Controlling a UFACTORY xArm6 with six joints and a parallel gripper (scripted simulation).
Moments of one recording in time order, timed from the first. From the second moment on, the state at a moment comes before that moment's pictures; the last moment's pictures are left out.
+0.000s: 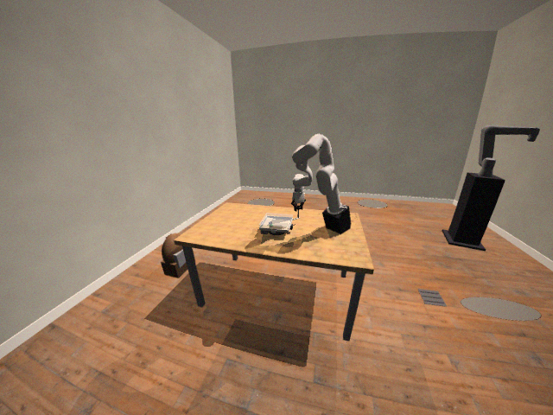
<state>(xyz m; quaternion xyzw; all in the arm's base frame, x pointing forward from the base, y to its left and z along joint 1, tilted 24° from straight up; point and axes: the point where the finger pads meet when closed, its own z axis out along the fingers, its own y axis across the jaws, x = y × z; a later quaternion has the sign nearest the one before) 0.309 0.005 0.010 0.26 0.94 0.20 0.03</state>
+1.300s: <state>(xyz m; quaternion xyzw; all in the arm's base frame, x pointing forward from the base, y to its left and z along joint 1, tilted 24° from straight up) 0.303 -0.008 0.043 0.26 0.94 0.20 0.03</state>
